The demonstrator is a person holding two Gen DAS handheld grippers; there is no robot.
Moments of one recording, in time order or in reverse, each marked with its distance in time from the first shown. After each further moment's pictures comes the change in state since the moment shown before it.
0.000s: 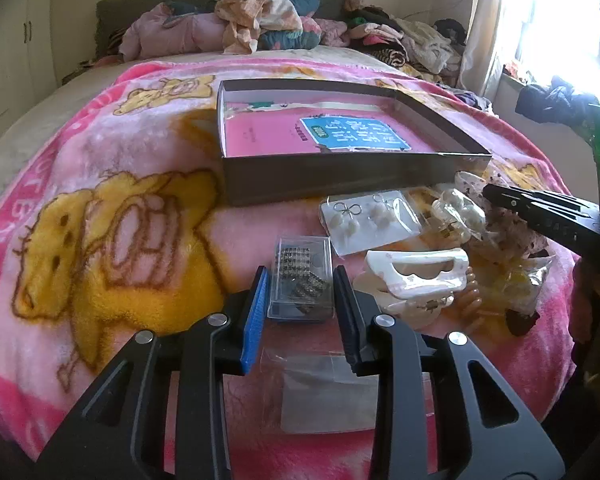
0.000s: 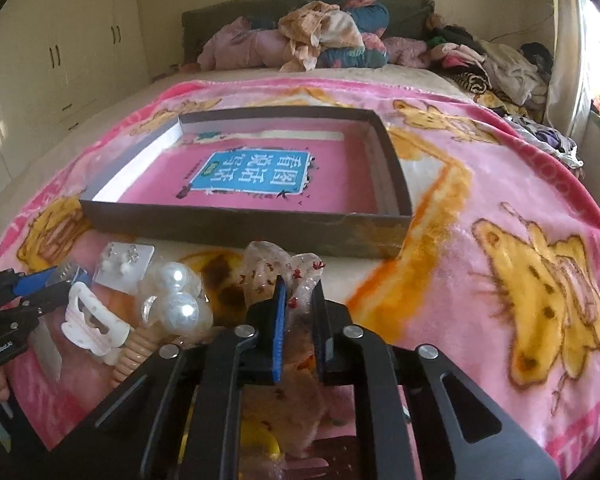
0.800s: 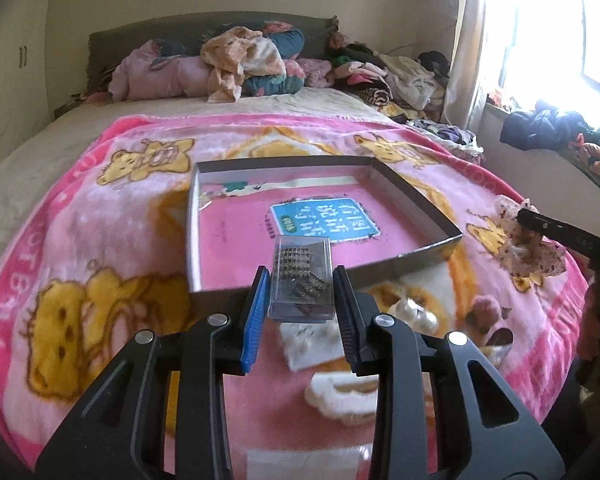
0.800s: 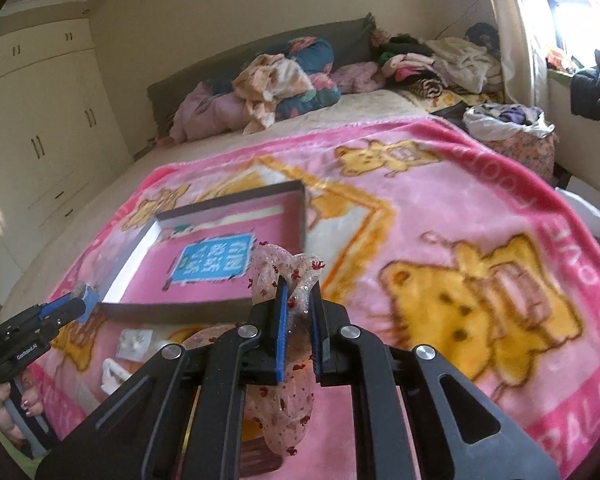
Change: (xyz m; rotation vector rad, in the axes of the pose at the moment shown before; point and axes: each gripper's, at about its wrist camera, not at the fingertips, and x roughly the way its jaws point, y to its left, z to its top) left arm -0.015 -0.027 0.070 0.026 -0.132 -0.038; right arm -0.070 -0.081 0.033 0.203 -0.157 -0.009
